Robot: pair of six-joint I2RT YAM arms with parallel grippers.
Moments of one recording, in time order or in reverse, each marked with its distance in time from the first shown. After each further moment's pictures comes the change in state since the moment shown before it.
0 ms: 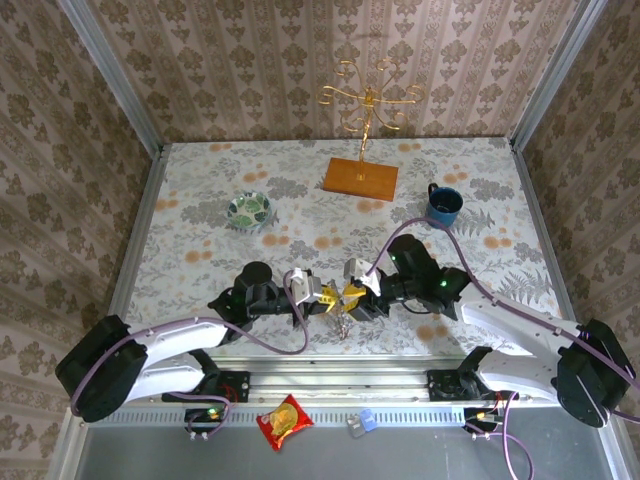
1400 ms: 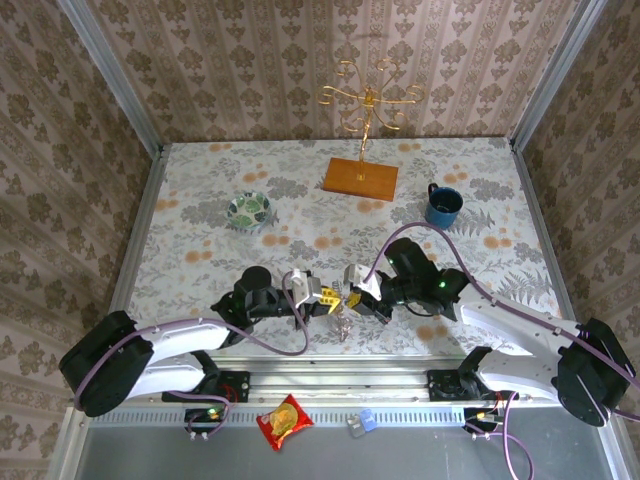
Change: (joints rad) left arm -0.025 0.032 -0.037 0.137 -0.017 -0.075; right arm 0.012 0.009 0.000 -0.077 0.099 -0.089
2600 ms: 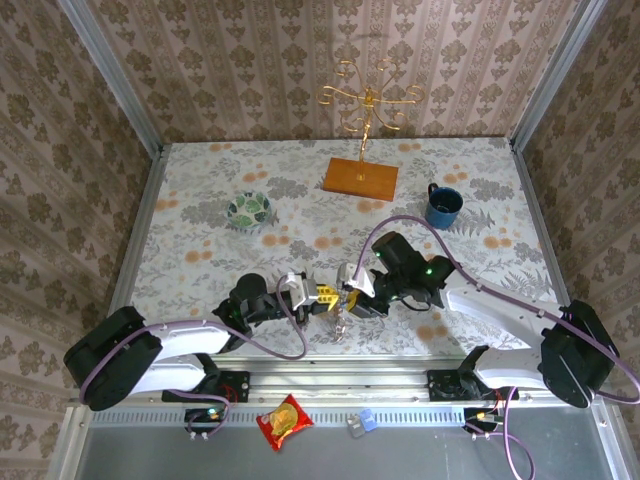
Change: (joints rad) left arm -0.013 0.039 -0.065 0.206 -0.078 -0.005; right arm 0.008 0.100 0.116 -0.153 0.024 -0.042
